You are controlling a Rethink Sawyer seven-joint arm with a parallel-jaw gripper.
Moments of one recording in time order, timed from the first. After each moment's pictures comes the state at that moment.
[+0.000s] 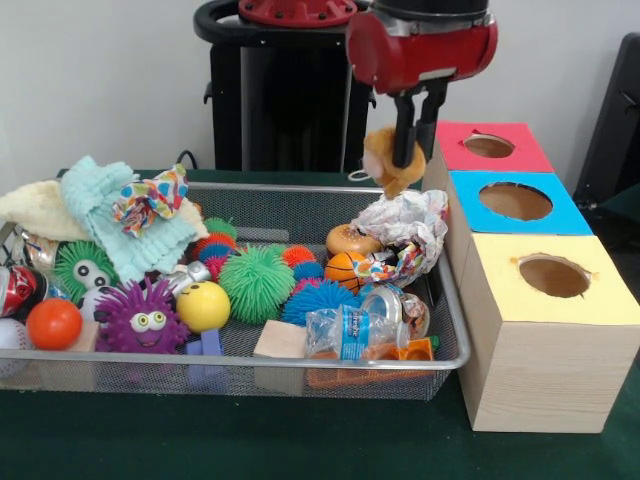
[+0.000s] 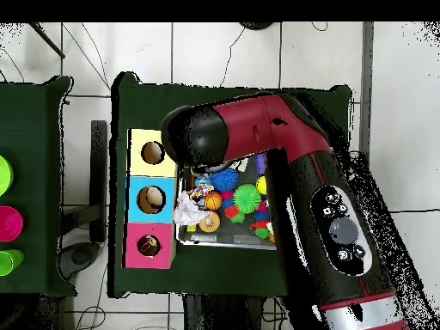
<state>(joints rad) -0.49 -0.79 0.61 1.41 -0.49 1.06 1.45</state>
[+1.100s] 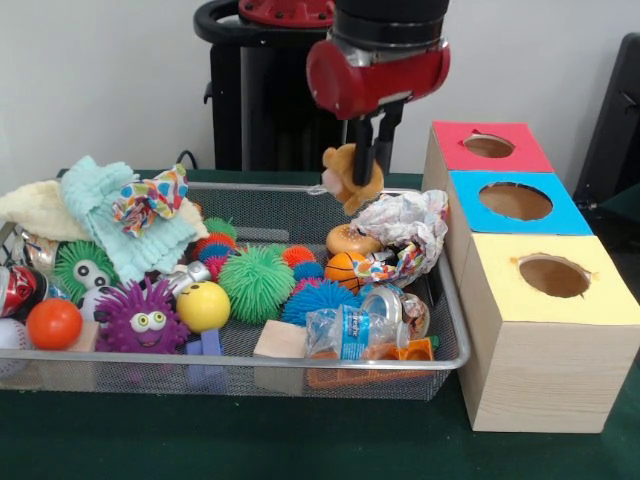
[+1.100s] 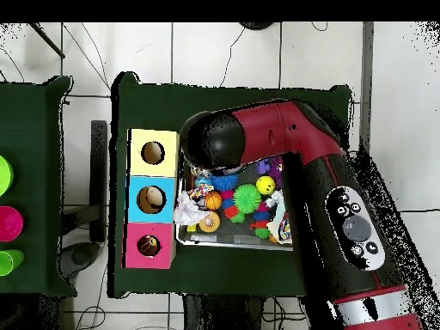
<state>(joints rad) -0.55 -0.75 0.63 1.43 -0.54 1.06 1.30</state>
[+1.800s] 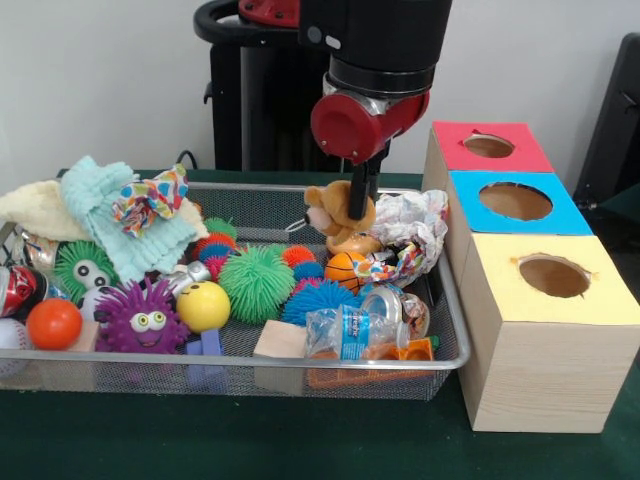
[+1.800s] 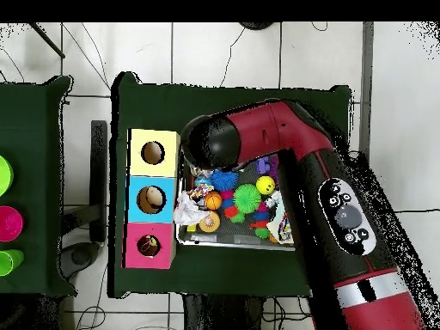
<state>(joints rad) -0.57 -0.70 0.70 1.43 -0.64 1.05 1.03</state>
